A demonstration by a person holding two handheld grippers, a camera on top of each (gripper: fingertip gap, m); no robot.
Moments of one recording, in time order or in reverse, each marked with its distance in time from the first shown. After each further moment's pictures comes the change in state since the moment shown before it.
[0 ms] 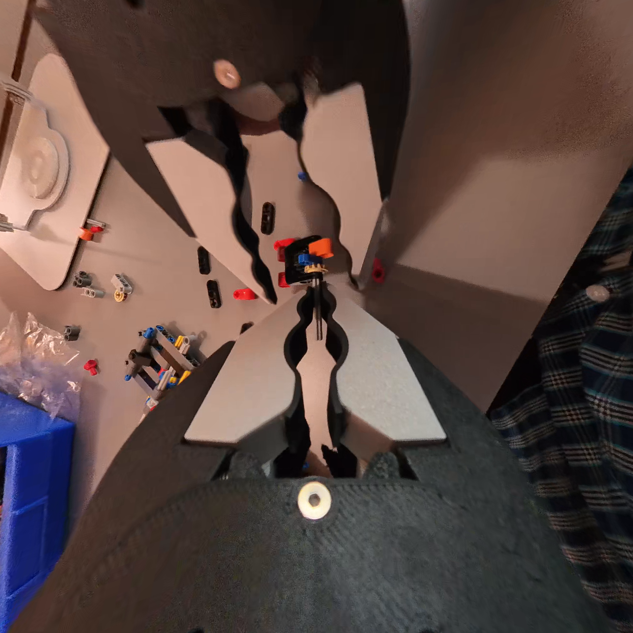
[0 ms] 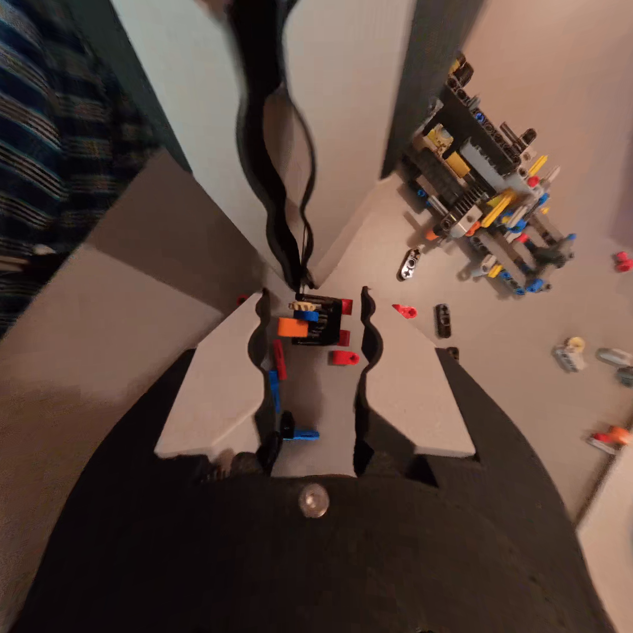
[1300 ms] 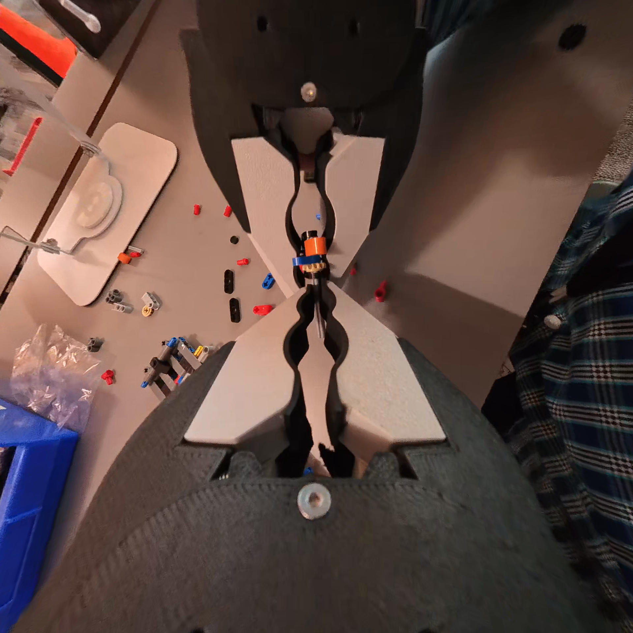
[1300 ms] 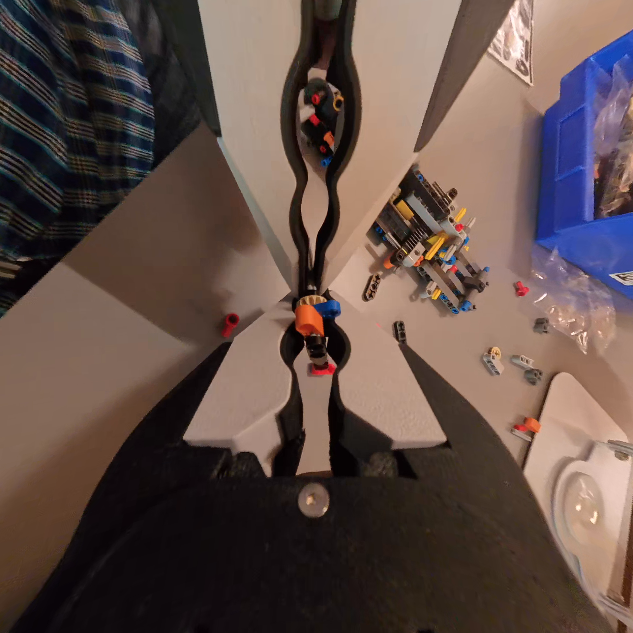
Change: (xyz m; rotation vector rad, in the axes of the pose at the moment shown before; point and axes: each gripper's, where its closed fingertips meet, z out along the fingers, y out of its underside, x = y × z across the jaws) left arm -0.009 -0.017 -0.024 0.181 -0.025 -0.043; right arm 0.008 -0.020 -0.014 0.091 0.171 -0.100
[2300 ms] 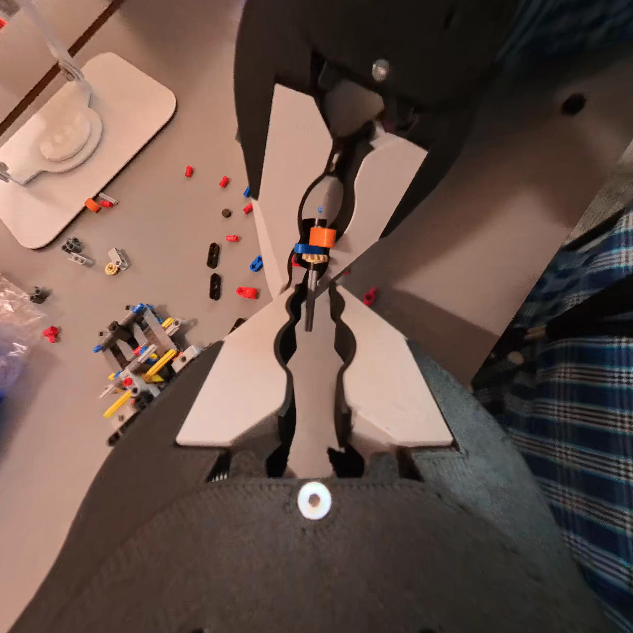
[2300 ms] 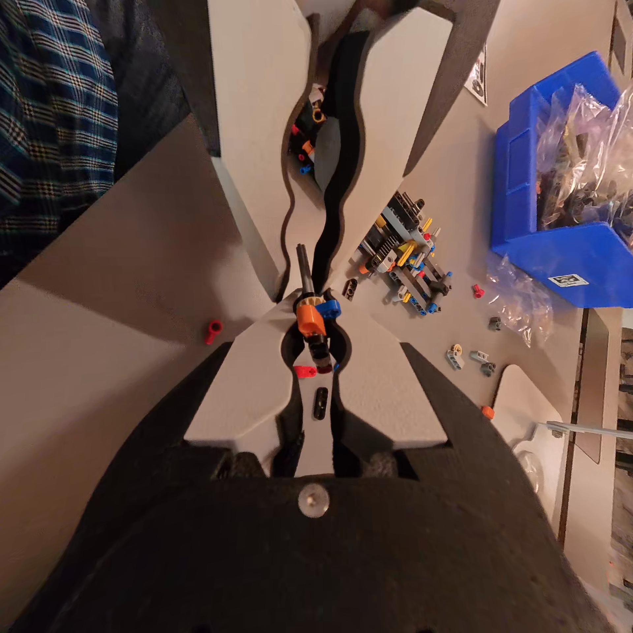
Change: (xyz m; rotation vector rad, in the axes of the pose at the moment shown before) left arm 0.002 0.005 0.000 -0.017 0.016 -0.222; right arm 0.009 -0.007 -0.003 -0.013 0.109 -0.056
